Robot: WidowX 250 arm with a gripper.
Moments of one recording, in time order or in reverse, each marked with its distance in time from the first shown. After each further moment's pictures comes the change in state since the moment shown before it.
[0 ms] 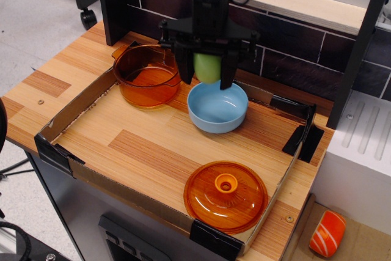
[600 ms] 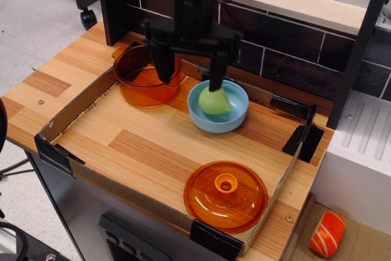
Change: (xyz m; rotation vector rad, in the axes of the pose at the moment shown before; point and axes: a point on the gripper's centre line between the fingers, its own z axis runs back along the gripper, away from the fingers) arm -0.011 0.020 0.016 -0.016 0.023 -0.028
